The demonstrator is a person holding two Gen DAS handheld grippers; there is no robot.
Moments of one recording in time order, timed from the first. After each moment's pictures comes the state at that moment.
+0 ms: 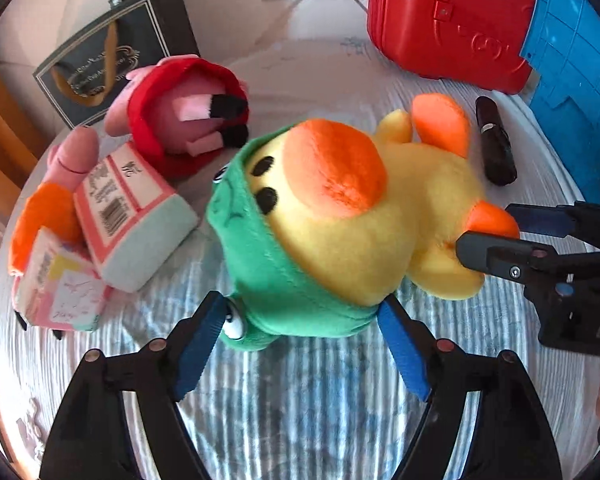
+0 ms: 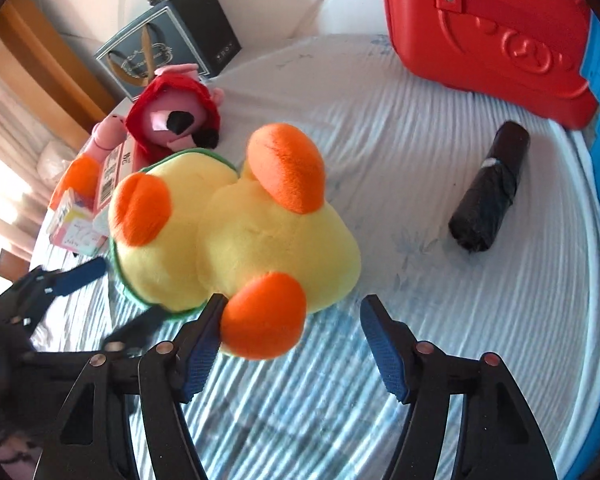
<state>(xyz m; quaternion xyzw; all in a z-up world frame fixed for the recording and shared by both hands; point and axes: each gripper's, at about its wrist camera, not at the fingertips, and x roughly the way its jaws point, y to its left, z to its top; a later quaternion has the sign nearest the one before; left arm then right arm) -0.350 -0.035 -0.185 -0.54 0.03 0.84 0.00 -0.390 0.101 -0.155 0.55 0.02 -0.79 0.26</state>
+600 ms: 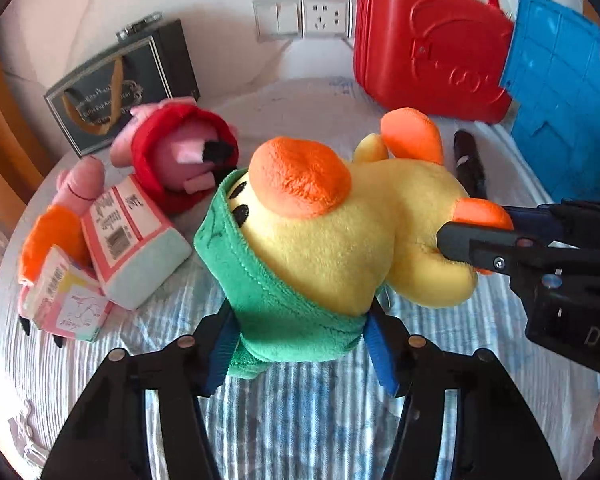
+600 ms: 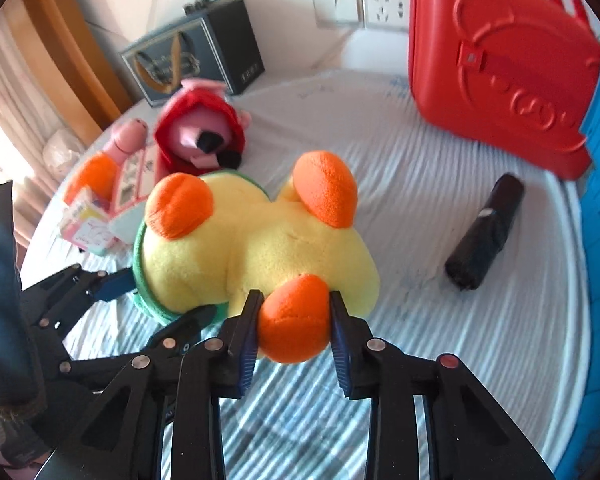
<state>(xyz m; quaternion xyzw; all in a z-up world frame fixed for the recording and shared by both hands) -0.330 -0.027 -0.152 -0.47 0.02 0.88 0.01 -0.370 0.095 -0.118 0.49 0.05 -0.82 0.27</state>
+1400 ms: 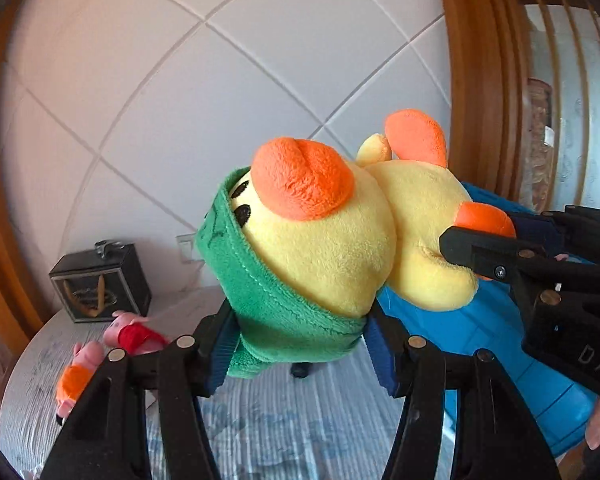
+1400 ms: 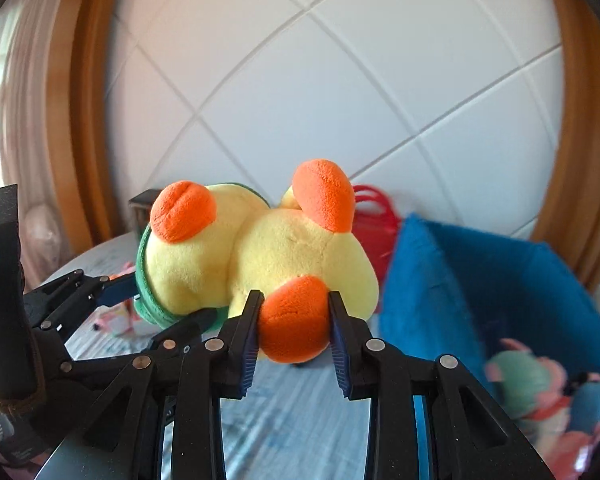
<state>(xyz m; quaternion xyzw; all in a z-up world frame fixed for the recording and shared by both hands) -0.224 0.113 0.091 -0.21 0.03 0.97 0.13 -0.210 0.233 0.142 0.24 0.09 -0.96 0.15</state>
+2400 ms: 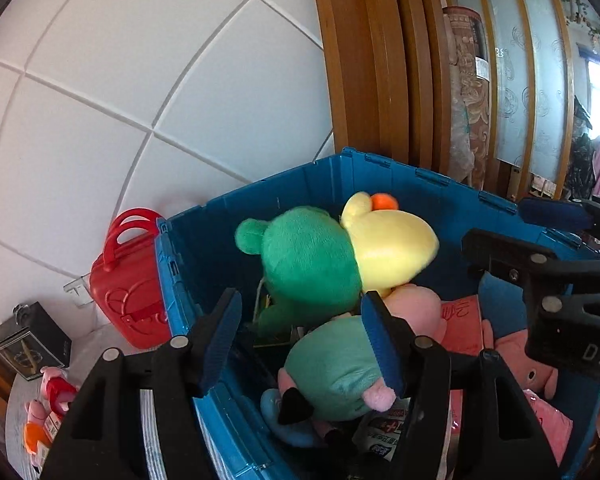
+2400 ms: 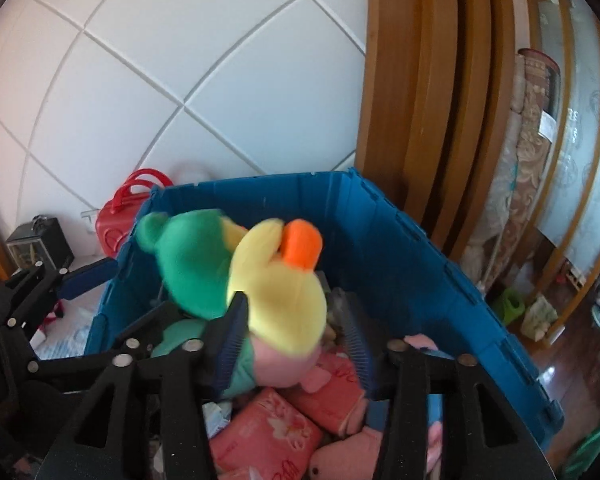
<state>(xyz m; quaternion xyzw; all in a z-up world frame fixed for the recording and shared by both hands) -0.275 0.373 0.092 -0.27 0.12 0.93 0.21 -0.246 0.514 0.139 0.30 0.01 -0.95 -0.03</state>
